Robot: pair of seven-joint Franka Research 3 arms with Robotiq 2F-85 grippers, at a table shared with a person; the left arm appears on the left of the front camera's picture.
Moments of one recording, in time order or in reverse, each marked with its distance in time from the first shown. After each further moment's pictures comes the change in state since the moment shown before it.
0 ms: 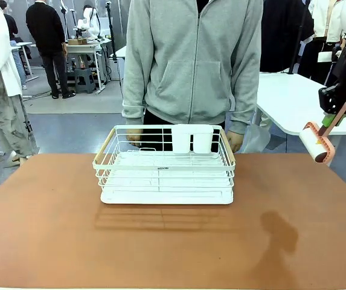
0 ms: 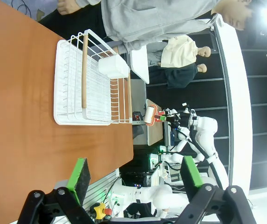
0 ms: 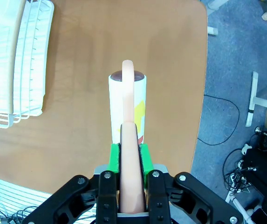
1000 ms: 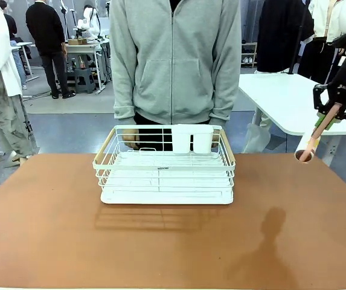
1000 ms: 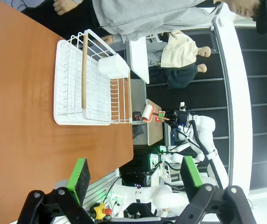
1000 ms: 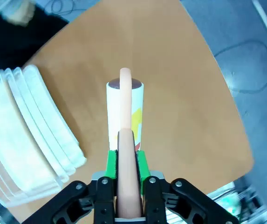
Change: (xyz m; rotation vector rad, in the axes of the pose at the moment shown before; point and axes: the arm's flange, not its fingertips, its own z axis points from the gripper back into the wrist) left arm 0.000 0.000 0.000 0.000 0.000 0.000; right arm 0.007 -0.004 -0.015 0.085 0.004 -0.689
